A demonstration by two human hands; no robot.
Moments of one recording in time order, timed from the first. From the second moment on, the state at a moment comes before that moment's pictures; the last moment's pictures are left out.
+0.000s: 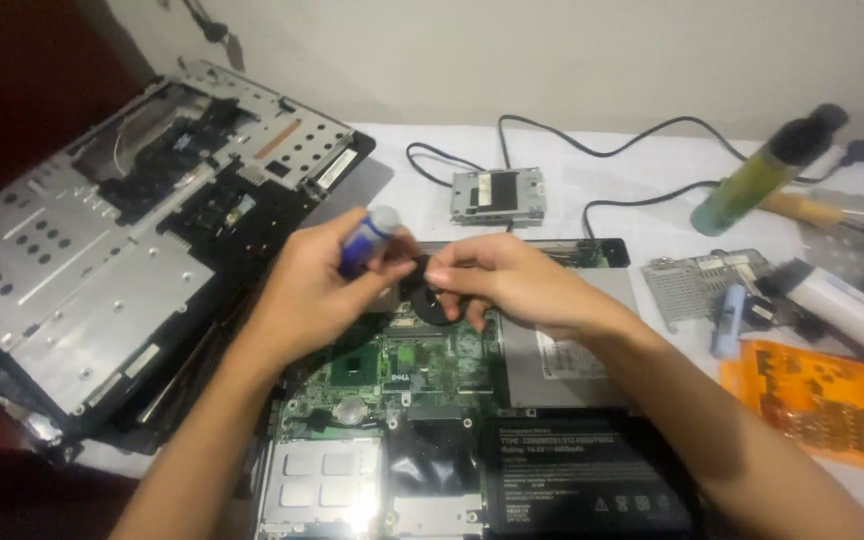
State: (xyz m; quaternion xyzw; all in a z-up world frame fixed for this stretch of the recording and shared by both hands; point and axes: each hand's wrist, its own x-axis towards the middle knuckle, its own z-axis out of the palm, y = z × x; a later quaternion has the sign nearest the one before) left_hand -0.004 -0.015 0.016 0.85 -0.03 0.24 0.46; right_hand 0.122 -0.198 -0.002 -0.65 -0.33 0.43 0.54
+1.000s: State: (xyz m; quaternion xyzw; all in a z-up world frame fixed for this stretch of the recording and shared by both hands) left_hand 0.006 -0.027 -0.017 0.85 -0.01 0.35 0.39; right_hand 0.123 -0.198 -0.007 -0.63 -0.27 0.43 0.59
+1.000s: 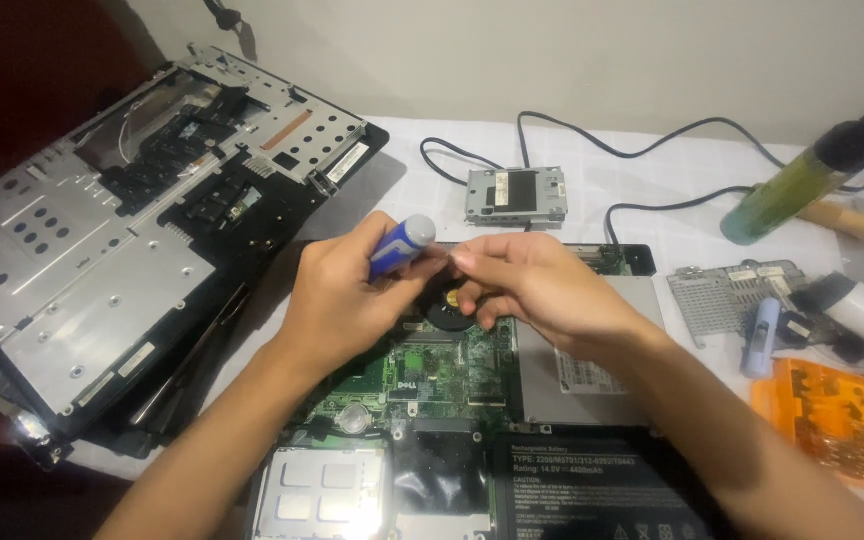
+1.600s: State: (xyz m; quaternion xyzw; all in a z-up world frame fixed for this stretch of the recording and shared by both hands) left_hand 0.001 -0.022 -0.010 0.91 -0.01 0.29 0.30; right_hand 0.109 -0.192 0.006 -0.68 -0.26 0.39 0.56
